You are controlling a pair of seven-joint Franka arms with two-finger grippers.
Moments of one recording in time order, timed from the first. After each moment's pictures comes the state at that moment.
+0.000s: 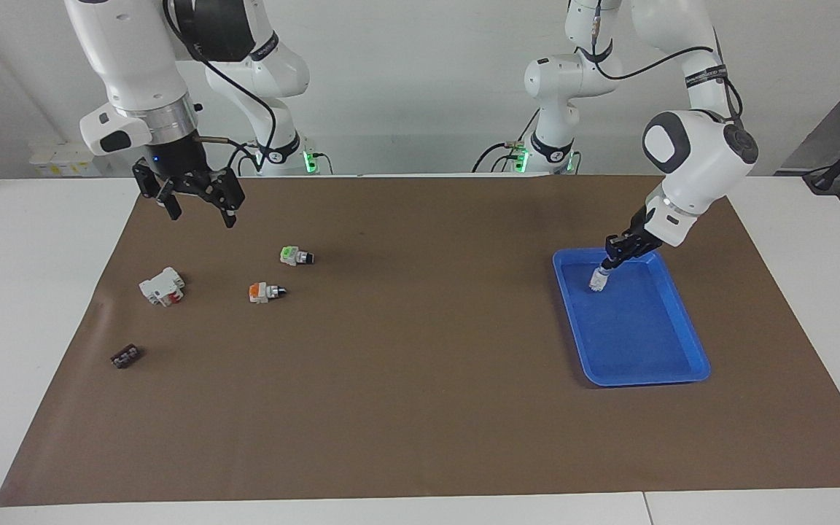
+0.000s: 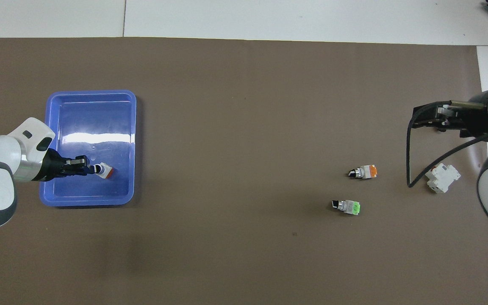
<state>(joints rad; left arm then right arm) 0.04 -0.03 -0.03 -2.22 -0.29 2.16 0.07 0.05 -0.03 0.03 -1.63 -0.03 1.70 0.29</state>
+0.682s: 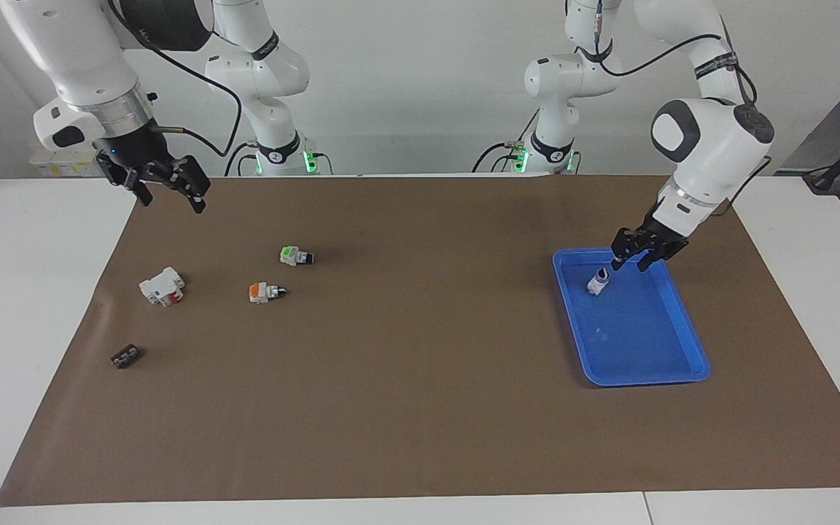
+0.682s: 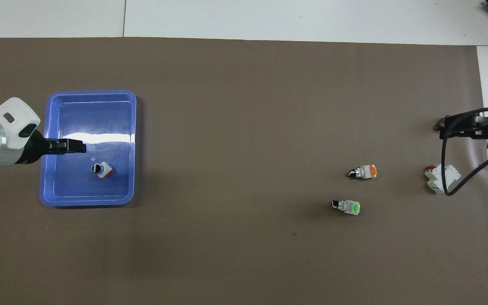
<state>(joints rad) 0.04 -0.04 -0.03 -2.09 -0.20 2.17 0.15 0.06 -0.05 -0.08 -1.64 0.01 1.62 0.19</state>
